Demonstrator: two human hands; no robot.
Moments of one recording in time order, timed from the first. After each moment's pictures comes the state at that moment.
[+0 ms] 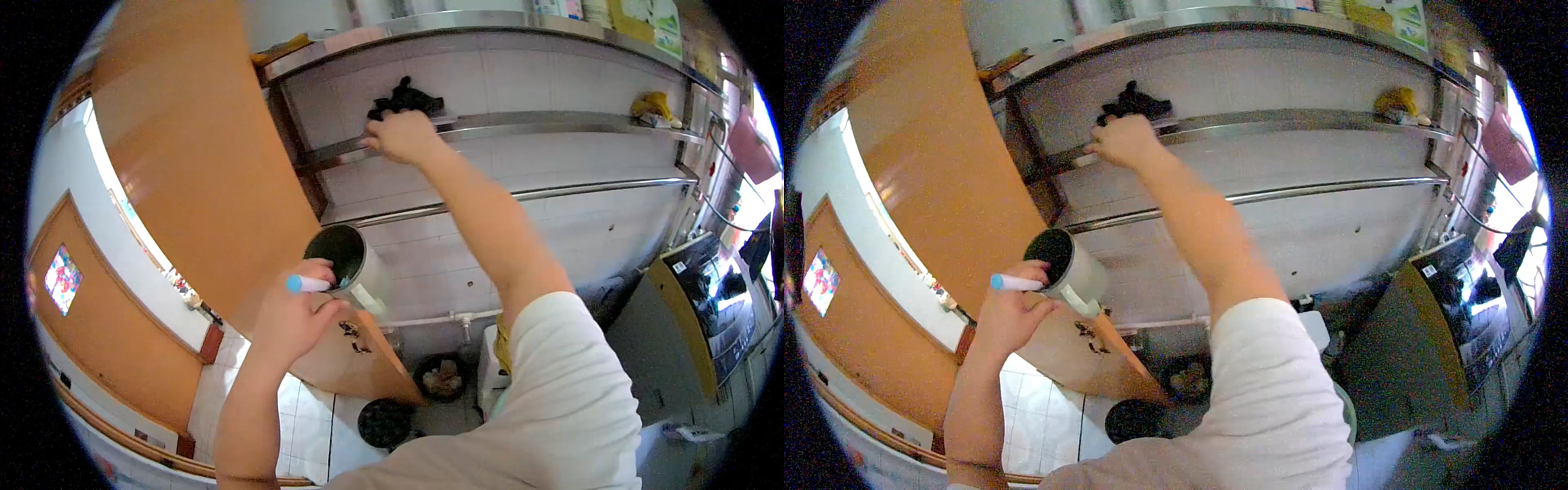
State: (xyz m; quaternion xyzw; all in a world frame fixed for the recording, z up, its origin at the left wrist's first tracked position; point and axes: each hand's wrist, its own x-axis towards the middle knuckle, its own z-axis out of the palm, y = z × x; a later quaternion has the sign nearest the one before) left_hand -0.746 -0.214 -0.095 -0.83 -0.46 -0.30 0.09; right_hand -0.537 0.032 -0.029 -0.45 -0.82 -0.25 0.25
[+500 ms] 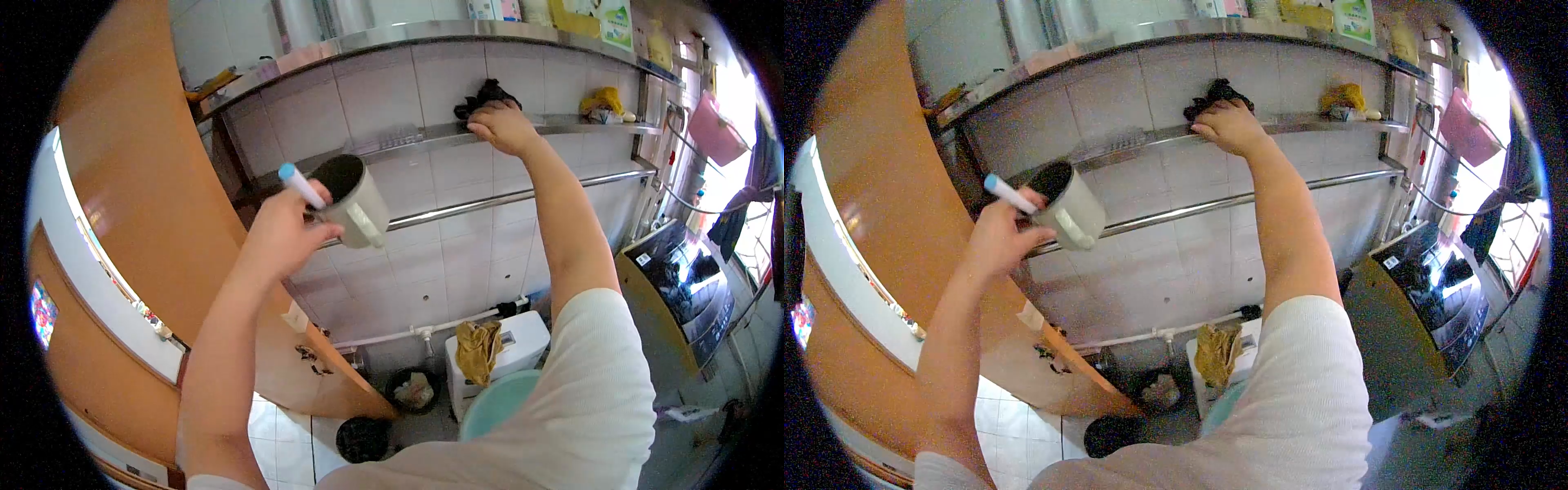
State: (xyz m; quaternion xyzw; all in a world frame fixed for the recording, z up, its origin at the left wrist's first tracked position) left_hand -0.655 -0.127 -0.028 -0.85 -0.40 -0.34 0.02; right_hand -0.250 0.015 -0.037 -0.49 -0.76 -0.35 0.23
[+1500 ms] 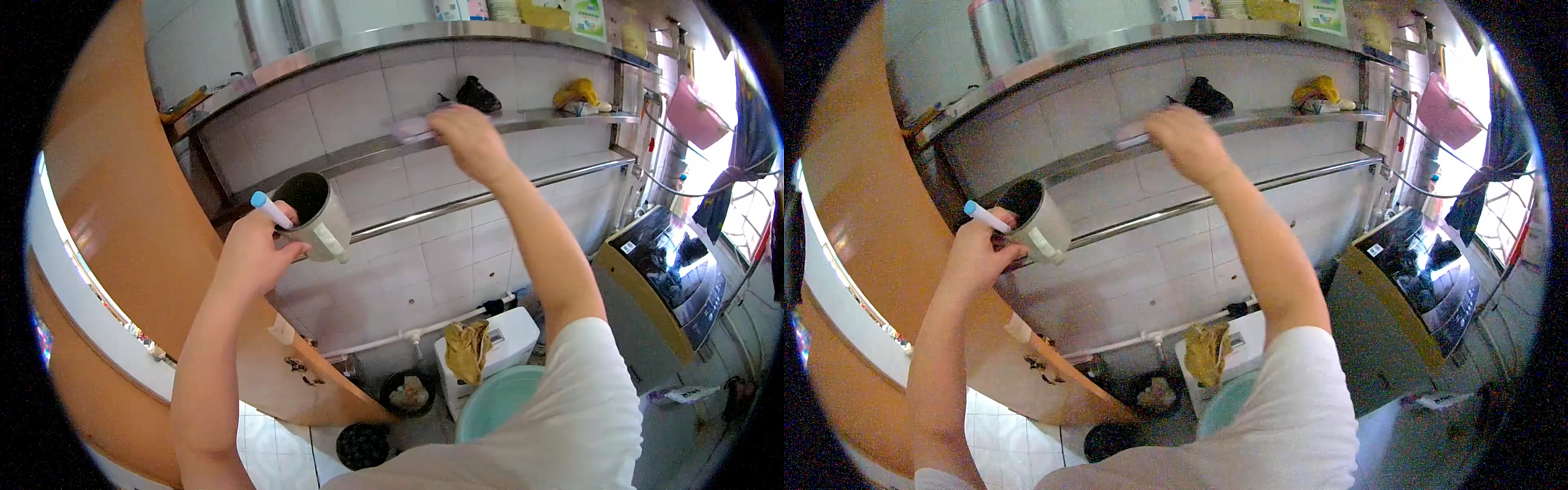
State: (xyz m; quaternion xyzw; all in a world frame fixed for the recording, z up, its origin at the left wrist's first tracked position) left_hand -0.655 -0.134 -0.025 -0.85 -0.42 -0.31 0.08; right_hand -0.299 -0.046 -0.047 -0.29 -0.73 -0.44 0.43
